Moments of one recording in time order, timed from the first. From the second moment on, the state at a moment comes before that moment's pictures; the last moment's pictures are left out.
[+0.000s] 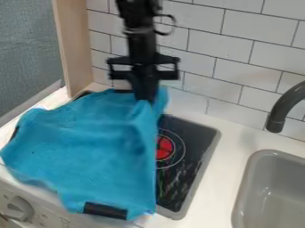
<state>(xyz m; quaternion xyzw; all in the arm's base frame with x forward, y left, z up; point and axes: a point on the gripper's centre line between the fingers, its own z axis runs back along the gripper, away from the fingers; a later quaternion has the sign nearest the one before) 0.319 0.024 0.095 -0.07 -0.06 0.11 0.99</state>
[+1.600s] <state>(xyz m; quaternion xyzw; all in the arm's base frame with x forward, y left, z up) 0.284 0.101 0.058 -0.03 0.01 0.18 0.98</state>
